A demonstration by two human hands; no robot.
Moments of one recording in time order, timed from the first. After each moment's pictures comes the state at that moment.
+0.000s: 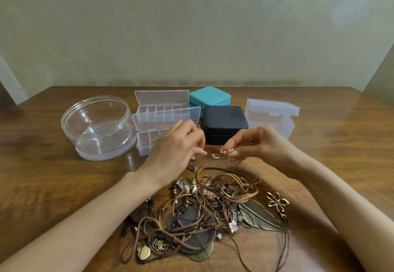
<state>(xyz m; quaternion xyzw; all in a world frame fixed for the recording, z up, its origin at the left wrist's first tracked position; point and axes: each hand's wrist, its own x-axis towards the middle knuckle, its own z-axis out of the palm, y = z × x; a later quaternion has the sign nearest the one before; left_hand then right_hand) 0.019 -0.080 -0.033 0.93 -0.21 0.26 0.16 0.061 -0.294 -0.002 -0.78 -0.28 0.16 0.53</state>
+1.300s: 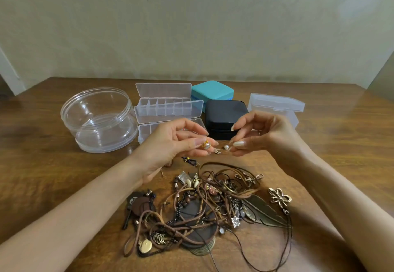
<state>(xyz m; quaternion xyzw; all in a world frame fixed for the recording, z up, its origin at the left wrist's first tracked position) -0.007 -0.079 -0.003 0.72 -0.05 -0.03 0.70 0.050 -0.288 0.006 -0.69 -0.23 0.12 0.67</state>
